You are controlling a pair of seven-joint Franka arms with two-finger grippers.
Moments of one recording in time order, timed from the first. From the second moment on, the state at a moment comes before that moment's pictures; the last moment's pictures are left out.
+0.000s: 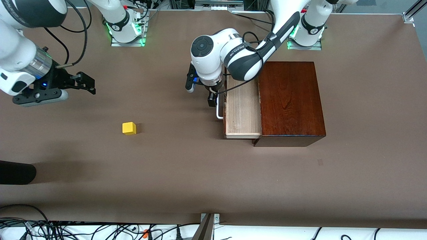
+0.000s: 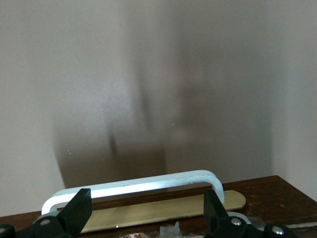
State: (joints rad) left arm -0.53 0.65 -0.41 -1.42 0.31 1.90 0.71; right arm 0.19 0.06 -0.06 -1.65 0.05 1.72 -0.04
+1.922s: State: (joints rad) left arm -0.32 0.60 -0.43 -1.45 0.34 1.65 0.55; right arm 0.19 0.09 -0.06 -1.56 0.02 1.68 -0.04
